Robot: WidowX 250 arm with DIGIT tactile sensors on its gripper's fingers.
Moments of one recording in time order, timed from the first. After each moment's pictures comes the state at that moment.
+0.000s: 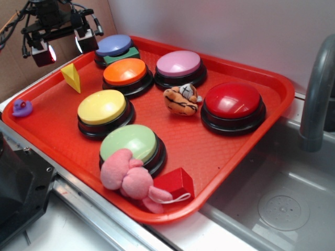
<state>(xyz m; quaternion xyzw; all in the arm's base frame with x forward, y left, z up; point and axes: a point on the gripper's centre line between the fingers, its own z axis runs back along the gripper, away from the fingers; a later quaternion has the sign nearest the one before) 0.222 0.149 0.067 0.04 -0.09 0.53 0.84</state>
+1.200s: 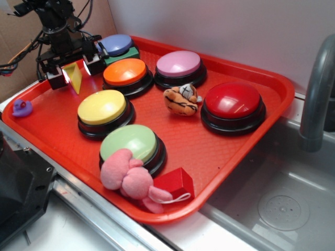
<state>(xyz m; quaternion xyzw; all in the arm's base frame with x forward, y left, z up) 0.229 0.157 0.017 0.04 -0.09 0.56 0.82</state>
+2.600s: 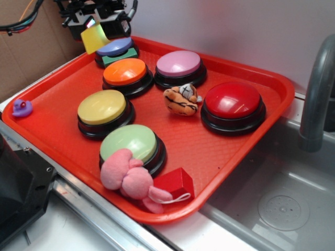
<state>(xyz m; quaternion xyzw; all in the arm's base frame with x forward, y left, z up) 0.245 0.023 0.128 -0.05 -0.07 0.22 0.97</state>
